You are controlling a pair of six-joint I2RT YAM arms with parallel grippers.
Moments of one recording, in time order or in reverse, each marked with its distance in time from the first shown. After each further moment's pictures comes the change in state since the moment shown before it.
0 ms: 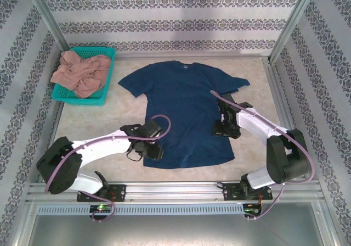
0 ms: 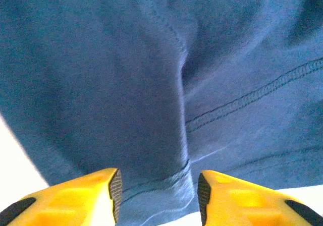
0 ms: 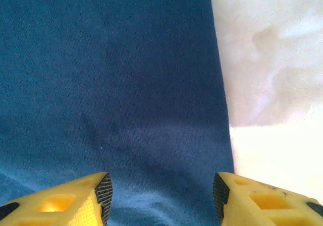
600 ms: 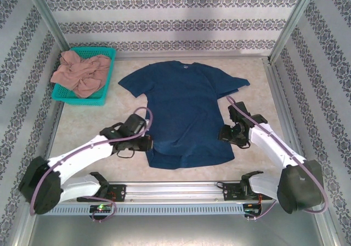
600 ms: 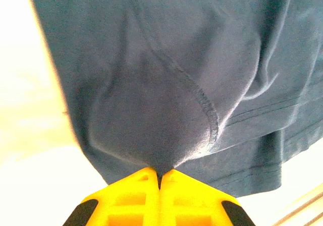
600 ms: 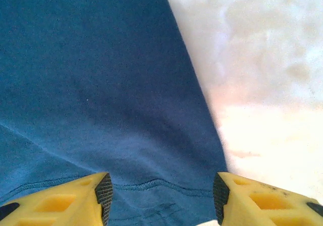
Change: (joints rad) left arm 0.184 -0.310 -0.113 0.061 0.051 -0.035; right arm -0.043 -0.283 -0.147 -0.031 -0.046 0.135
